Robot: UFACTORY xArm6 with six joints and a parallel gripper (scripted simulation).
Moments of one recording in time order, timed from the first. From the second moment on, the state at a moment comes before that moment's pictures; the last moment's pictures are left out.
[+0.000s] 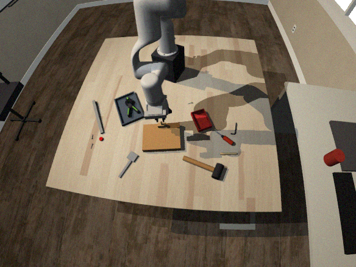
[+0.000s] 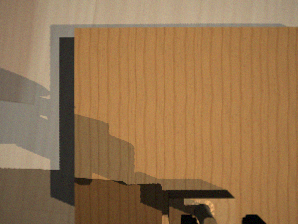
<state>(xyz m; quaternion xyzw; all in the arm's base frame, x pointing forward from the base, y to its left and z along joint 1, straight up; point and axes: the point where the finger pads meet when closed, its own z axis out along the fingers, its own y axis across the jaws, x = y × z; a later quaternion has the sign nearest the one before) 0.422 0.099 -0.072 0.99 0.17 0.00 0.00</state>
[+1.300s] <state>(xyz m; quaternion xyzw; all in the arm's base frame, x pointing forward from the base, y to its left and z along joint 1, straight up) 0.423 0.092 -0.071 0.99 0.13 0.00 0.00</state>
